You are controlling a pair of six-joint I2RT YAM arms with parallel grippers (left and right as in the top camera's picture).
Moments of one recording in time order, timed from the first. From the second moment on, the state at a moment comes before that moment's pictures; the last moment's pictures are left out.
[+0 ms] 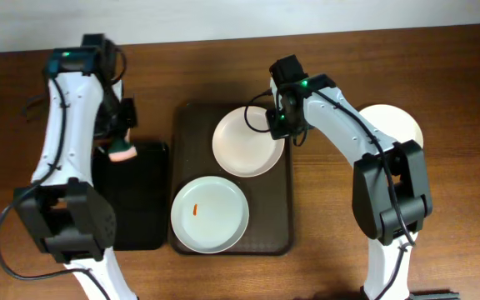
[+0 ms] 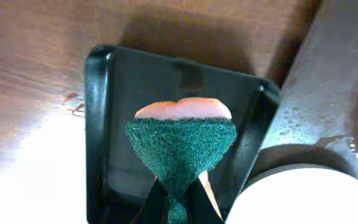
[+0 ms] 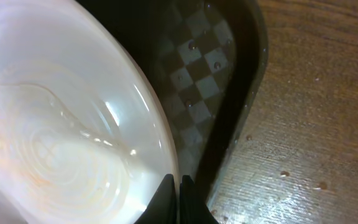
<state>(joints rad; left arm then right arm) 0.00 2.08 2.02 -1.51 -0.07 -0.16 0.31 2.11 1.67 -0.90 -0.04 0.12</state>
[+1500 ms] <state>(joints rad) 0.32 1.82 1.20 -0.96 0.10 -0.11 1.09 2.19 2.17 -0.73 0.95 -0.27</state>
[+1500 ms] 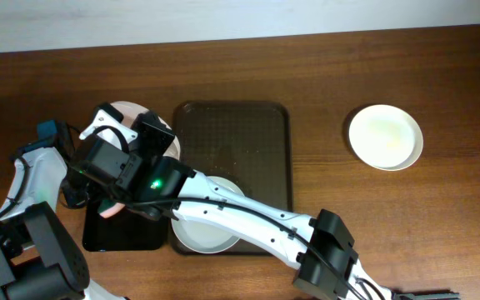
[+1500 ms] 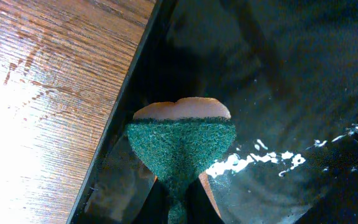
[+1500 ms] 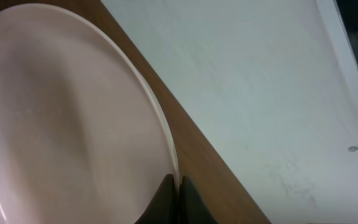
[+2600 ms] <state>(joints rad) 0.32 1.82 1.20 -0.95 0.10 -0.11 -0.13 1.77 1.62 -1.12 -0.37 0.06</state>
